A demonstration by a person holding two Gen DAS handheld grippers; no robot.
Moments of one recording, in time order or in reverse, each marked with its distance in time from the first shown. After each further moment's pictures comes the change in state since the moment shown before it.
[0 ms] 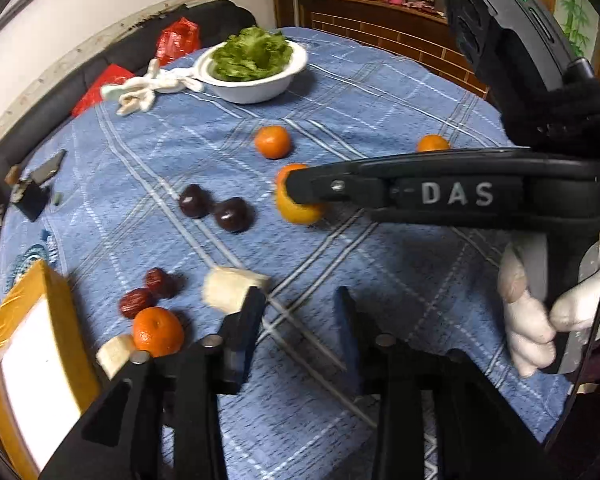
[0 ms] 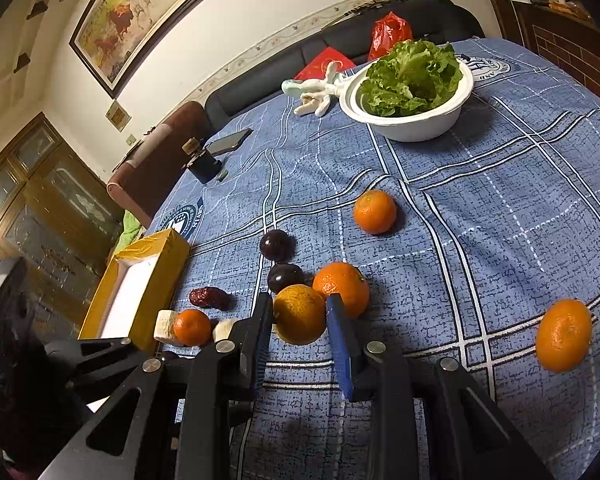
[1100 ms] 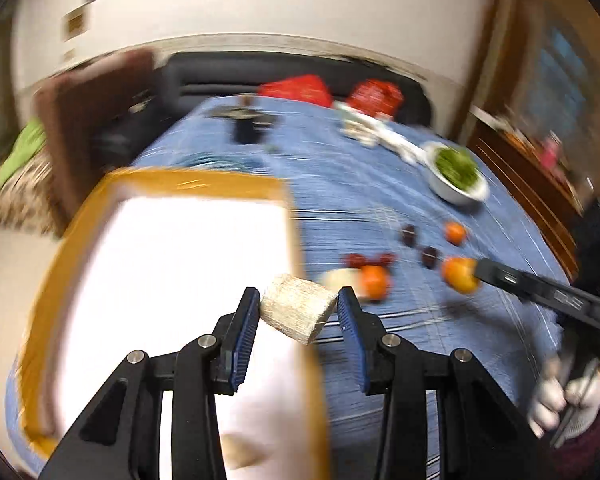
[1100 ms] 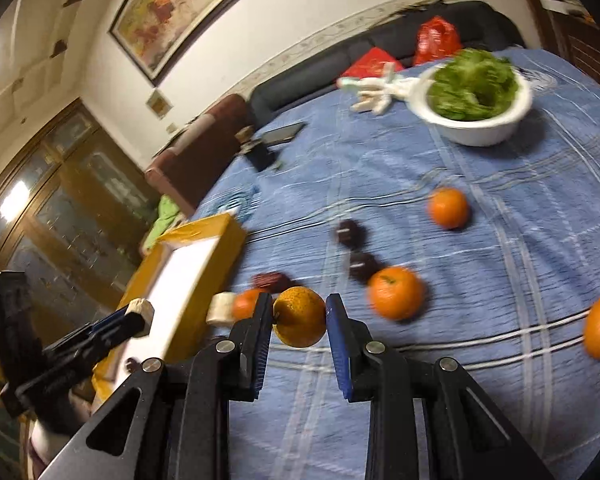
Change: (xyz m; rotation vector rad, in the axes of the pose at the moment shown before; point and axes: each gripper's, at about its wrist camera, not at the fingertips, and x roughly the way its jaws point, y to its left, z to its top) left arm -0.118 0.116 -0.118 -0.689 -0.261 0.275; right arm -0.002 0.048 -0.010 -0.090 0.010 0.144
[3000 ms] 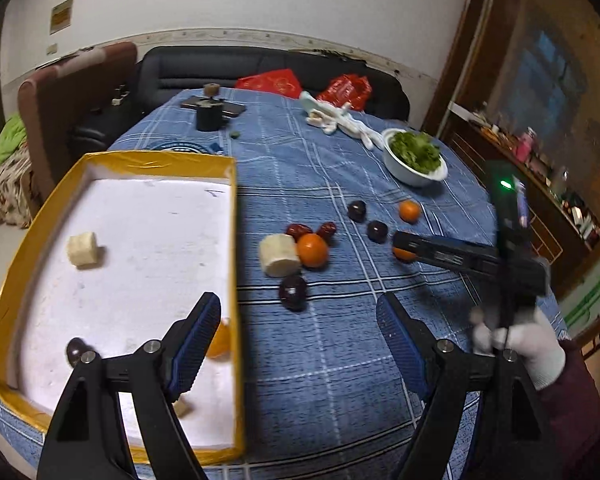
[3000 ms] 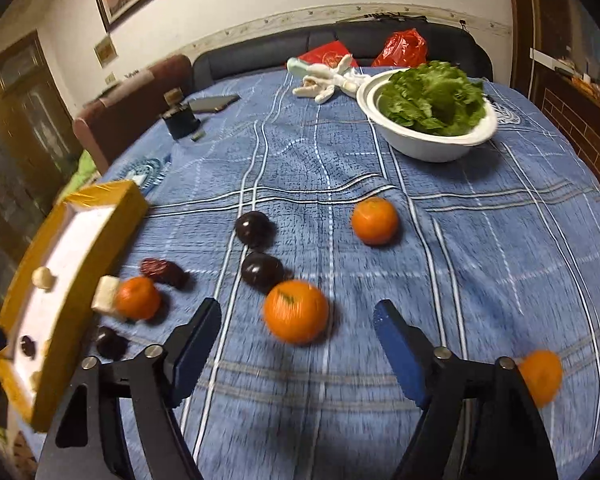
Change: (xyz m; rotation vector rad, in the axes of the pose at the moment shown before) left arm -0.011 -0.060 -0.028 0.062 0.029 -0.112; right arm 0.037 -0.026 0.008 -0.145 0.089 -0.378
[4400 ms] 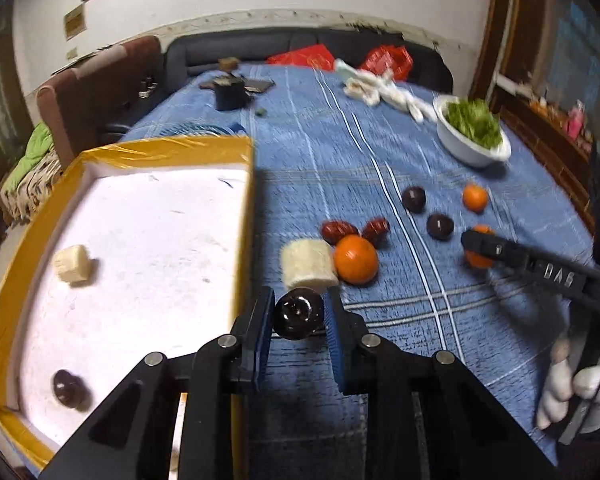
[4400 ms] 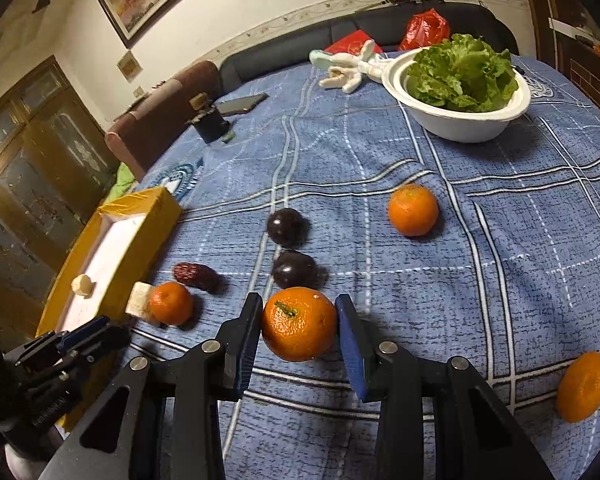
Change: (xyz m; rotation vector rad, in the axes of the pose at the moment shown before) left arm 0.057 0.002 0.015 -0.003 0.053 0.195; right arm 0.000 -0.011 -0.002 0.060 -0.002 0.211
